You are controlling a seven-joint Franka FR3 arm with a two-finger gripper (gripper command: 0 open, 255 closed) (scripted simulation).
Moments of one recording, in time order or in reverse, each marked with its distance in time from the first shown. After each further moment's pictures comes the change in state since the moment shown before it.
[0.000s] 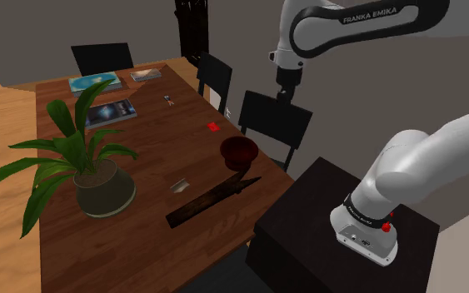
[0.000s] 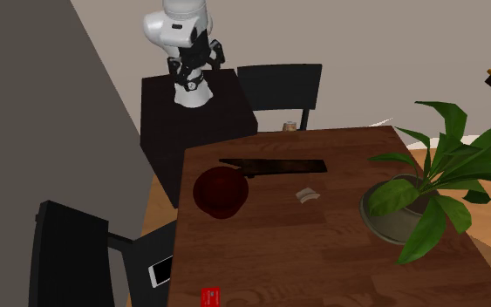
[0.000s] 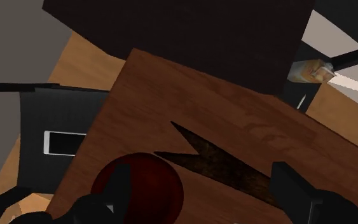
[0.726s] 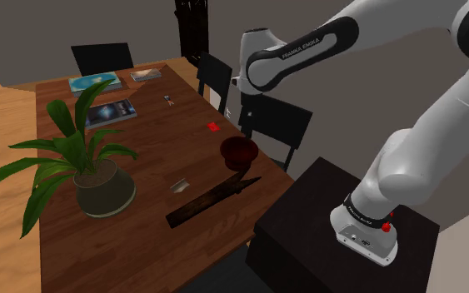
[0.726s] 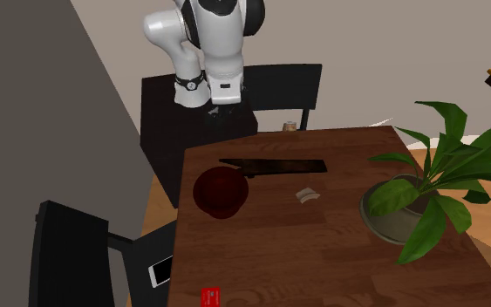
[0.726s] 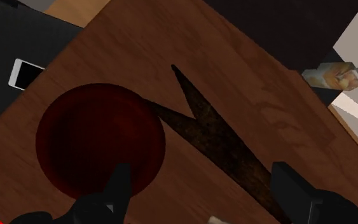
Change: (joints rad) arm 0.083 0.374 0.032 0.097 0.020 0.305 -0.181
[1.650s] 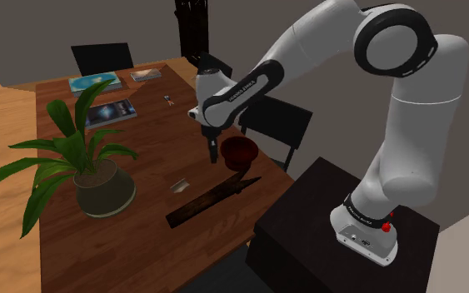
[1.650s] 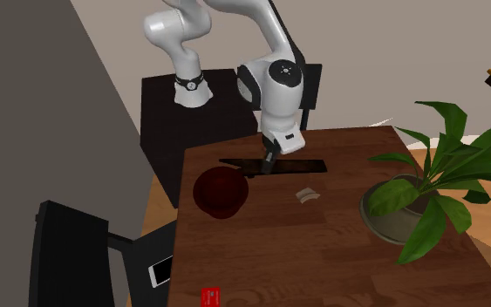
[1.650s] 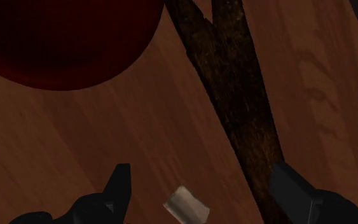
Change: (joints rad) arm 0.090 0.470 0.087 0.279 -0.029 0.228 -0.160
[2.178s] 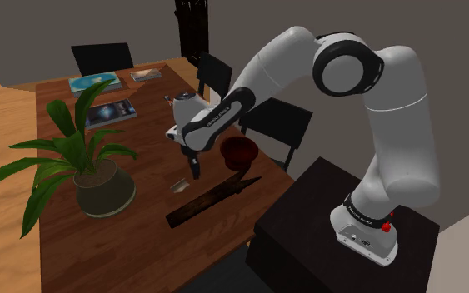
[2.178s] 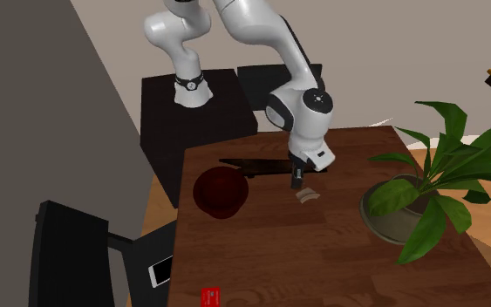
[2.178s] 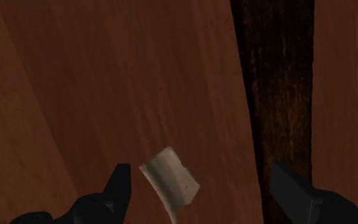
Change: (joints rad) arm 0.068 0.264 0.037 0.225 -0.062 0.058 -0.063
